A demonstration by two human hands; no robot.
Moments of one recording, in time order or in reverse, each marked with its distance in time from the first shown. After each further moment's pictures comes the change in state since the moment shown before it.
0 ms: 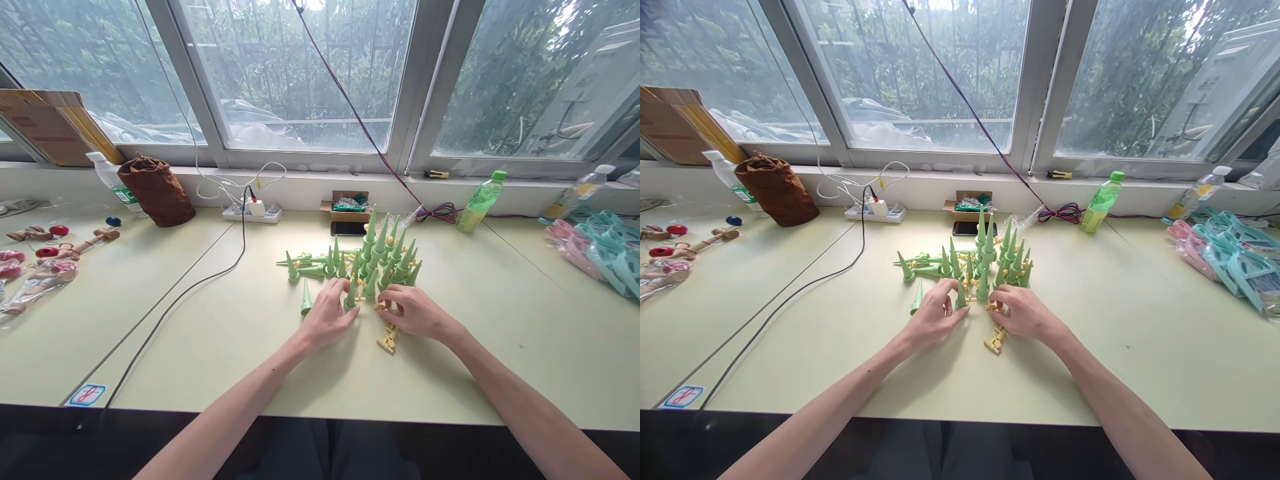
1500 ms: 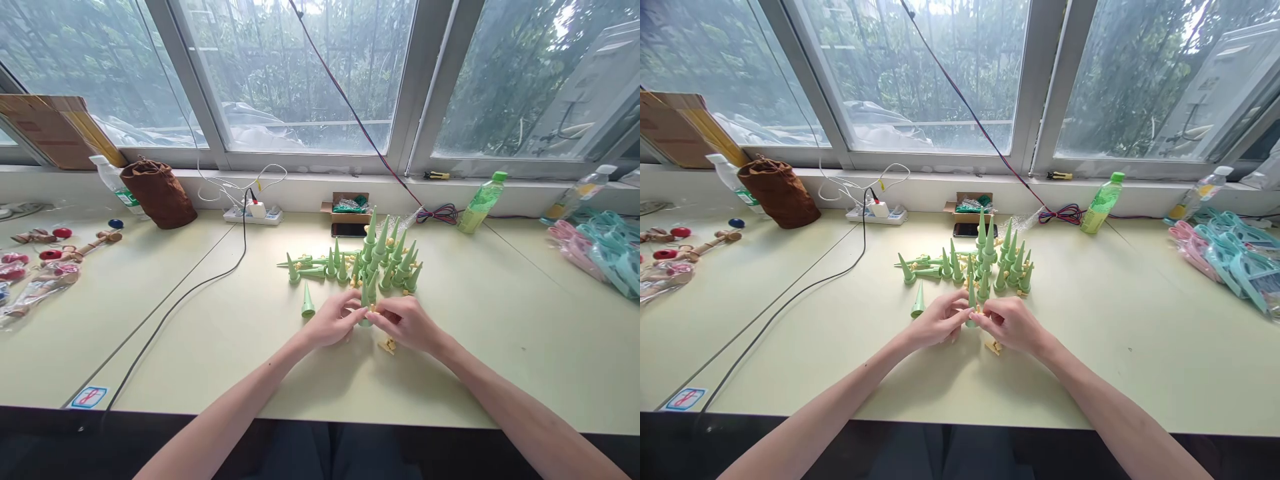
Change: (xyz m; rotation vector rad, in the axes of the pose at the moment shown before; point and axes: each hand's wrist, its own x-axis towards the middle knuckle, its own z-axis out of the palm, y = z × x) left_hand 0.001 0.004 -0.003 -0.479 -0.348 -0.083; right_hand 0.001 -0.024 0.020 0.284 0.233 -0.082
